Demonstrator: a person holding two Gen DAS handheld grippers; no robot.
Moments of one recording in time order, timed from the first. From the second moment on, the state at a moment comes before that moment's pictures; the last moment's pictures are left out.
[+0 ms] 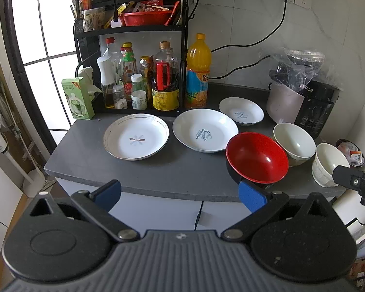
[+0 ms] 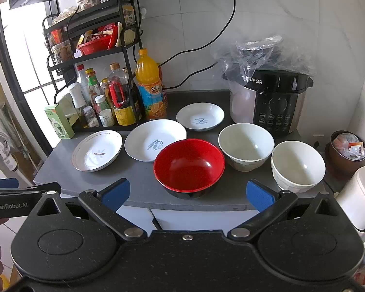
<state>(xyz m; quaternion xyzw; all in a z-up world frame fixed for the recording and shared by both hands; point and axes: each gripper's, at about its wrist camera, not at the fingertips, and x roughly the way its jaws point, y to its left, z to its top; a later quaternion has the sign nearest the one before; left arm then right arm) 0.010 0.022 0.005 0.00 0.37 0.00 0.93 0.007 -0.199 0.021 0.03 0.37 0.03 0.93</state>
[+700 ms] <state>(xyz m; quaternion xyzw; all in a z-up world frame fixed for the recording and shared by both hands) 0.035 -0.004 0.014 0.01 0.38 0.01 0.92 0.028 -0.235 0.021 0.06 0.37 0.03 0.93</state>
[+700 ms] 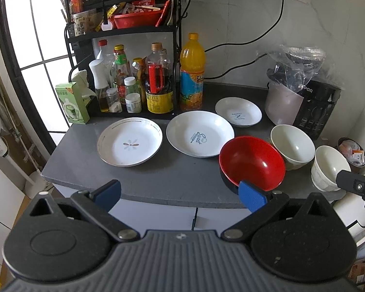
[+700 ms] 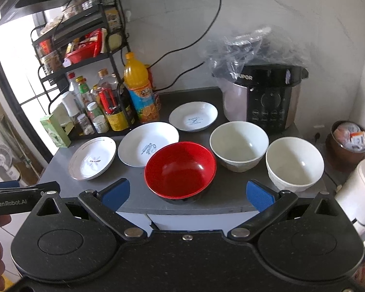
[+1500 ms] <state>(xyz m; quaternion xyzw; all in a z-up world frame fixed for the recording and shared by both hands) 0.174 0.010 0.001 0.06 0.40 -0.09 0.91 0.125 -0.221 -0.005 0.14 0.37 -0.05 0.92</state>
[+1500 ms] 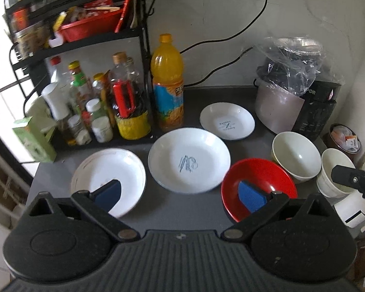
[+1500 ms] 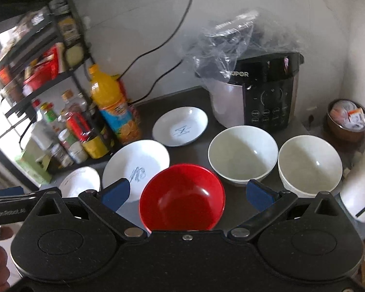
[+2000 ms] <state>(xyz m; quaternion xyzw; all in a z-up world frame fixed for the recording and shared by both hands) 0.285 0.026 -0.032 0.10 0.43 -0.15 0.88 0.201 -0.201 -0.043 0.17 0.39 -0.12 0.90</state>
